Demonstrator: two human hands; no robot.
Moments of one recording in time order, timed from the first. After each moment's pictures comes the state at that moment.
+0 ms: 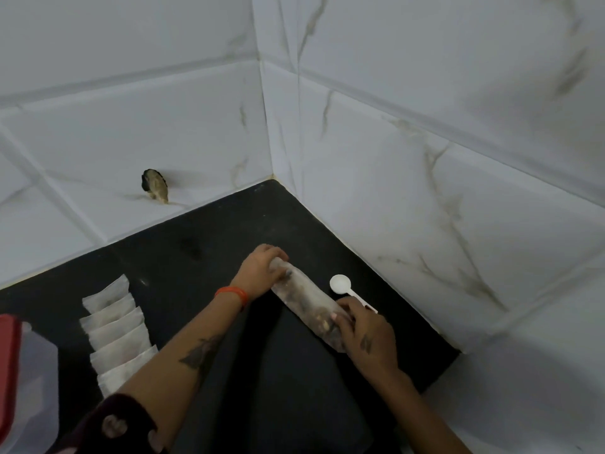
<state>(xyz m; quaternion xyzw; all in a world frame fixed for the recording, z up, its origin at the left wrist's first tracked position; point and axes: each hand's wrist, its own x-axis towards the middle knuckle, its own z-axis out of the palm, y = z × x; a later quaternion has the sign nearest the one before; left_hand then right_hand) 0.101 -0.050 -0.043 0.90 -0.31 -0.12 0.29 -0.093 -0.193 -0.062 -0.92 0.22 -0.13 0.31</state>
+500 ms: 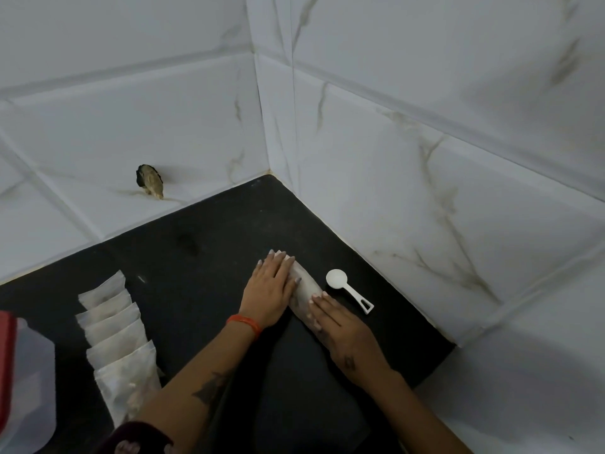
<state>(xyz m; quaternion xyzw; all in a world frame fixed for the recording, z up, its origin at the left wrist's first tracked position) 0.058 -0.057 -0.082 0.92 -0.36 -0.01 0.17 -0.091 -0.189 -0.100 -0.96 -0.04 -0.20 0.21</state>
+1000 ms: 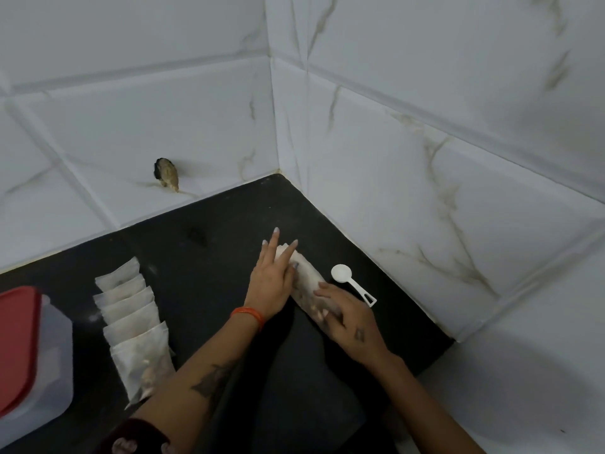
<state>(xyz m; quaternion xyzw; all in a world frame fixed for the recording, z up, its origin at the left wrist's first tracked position) 0.041 -0.050 -0.058 0.90 -0.29 -0.01 0.33 -0.092 -0.186 -0.066 -0.91 0.03 -0.16 0.39</state>
